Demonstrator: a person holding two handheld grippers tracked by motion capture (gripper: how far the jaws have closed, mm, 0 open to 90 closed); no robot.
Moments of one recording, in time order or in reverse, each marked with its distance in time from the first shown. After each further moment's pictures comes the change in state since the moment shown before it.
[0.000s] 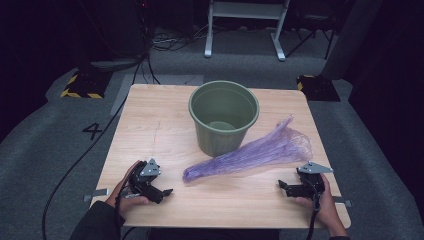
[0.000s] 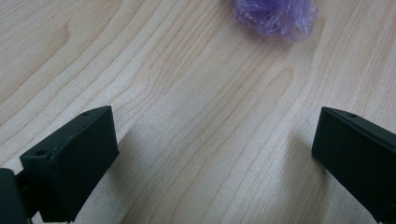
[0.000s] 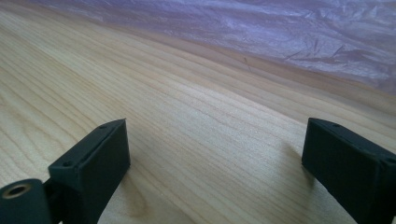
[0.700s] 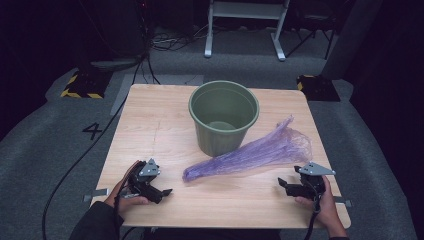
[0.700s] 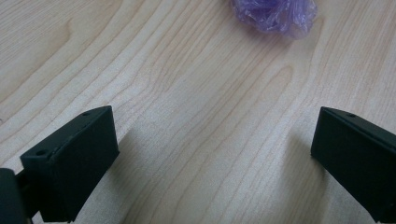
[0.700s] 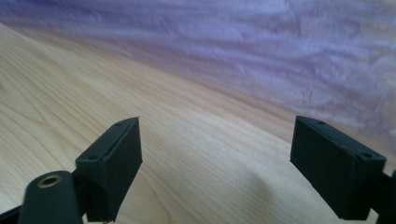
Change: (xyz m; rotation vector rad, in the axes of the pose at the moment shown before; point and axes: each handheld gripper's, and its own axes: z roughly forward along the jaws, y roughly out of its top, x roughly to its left) left arm 0.001 -0.001 -0.001 0.000 -0.004 0.000; right arm 0.011 0.009 -0.013 -0.086 0.002 -0.049
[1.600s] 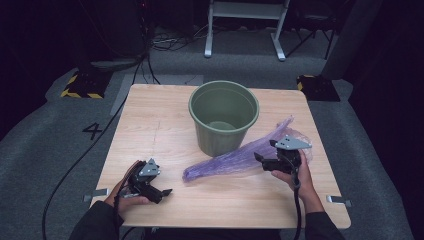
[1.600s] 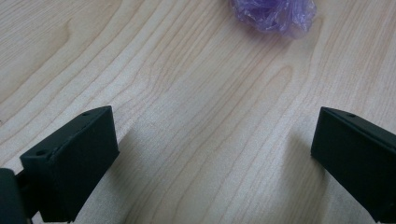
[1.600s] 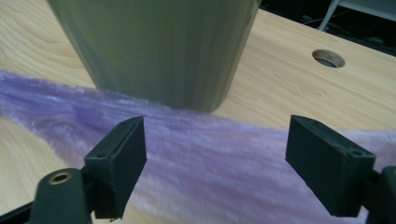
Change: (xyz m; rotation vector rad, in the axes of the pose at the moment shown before) left arm 0.000 0.000 0.000 0.001 -0.003 0.003; right arm 0.031 0.096 0.039 -0.122 0.073 -0.077
